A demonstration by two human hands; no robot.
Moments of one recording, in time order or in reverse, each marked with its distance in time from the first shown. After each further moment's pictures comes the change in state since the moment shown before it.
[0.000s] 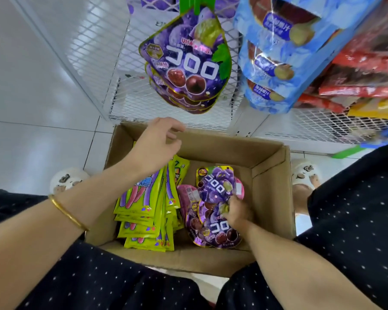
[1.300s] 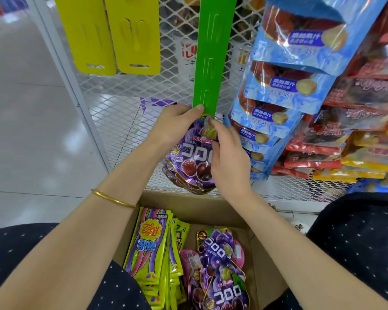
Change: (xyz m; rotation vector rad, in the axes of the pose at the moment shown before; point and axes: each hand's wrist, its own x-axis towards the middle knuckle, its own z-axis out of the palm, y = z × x) left_hand 0.056 0.118 -0.095 -0.463 0.202 0.129; right_hand -0.121 -0.182 -0.252 0.366 0.997 -0.811
